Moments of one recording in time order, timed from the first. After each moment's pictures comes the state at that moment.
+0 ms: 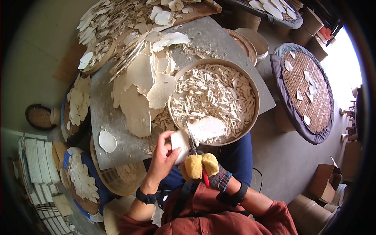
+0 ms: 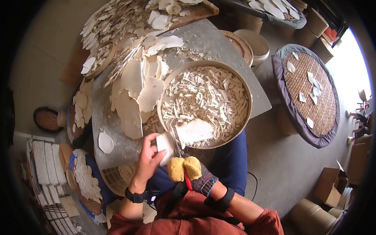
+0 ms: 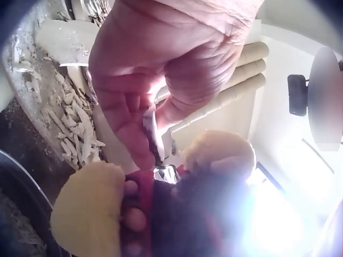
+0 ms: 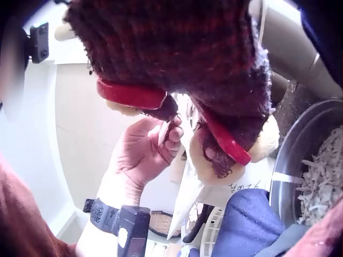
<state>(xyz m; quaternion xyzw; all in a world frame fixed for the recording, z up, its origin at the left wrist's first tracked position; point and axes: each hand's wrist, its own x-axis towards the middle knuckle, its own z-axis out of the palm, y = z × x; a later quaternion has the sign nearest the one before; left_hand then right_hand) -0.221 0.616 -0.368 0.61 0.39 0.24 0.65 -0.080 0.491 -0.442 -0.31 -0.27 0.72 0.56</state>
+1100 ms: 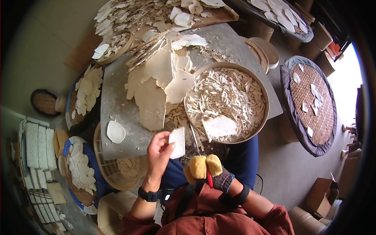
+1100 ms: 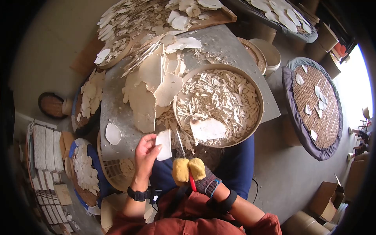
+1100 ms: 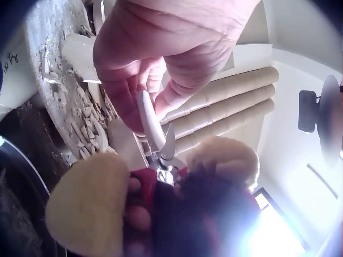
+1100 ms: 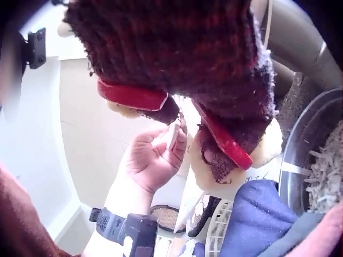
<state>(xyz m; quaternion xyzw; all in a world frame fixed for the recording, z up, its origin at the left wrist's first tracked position) -0.256 0.611 -0.368 0.51 0.45 0.38 0.63 -0.096 0.489 -0.437 -0.27 -0.23 0.77 0.52</state>
